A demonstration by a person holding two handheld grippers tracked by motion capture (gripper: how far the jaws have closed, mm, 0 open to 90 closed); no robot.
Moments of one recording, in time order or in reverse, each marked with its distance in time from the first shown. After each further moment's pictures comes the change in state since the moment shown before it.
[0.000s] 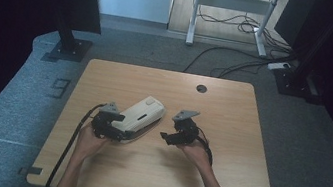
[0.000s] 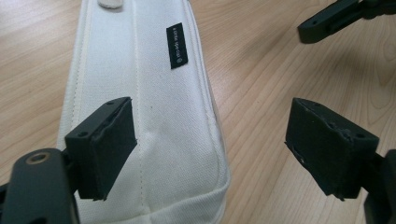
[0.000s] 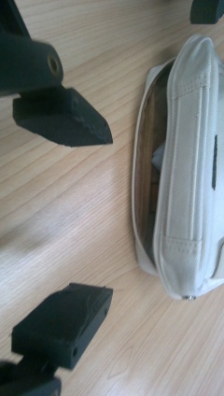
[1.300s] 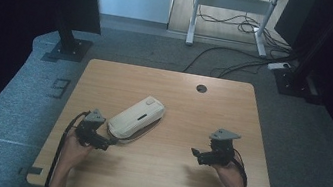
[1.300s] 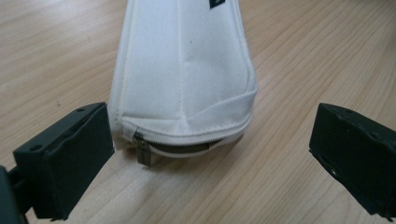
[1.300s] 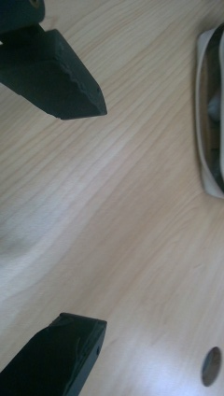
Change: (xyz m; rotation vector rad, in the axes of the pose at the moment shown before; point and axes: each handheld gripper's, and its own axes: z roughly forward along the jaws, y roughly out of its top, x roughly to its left) left arm -0.003 -0.041 -0.032 0.009 0.133 -0.025; right arm -0.022 -0.082 -0.089 -0.051 -0.142 0.089
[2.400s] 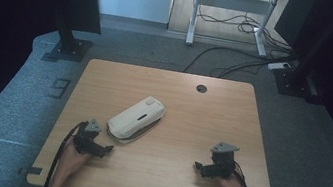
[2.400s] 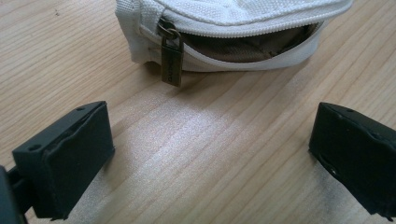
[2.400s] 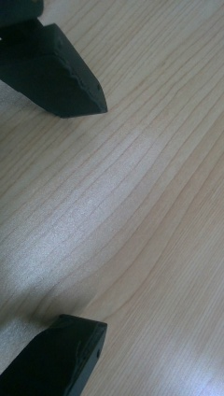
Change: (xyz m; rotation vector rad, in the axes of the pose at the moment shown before) left arm 0.011 -0.047 0.026 0.095 0.082 -0.013; right arm -0.005 -0.056 0.019 0.097 -0.002 0.024
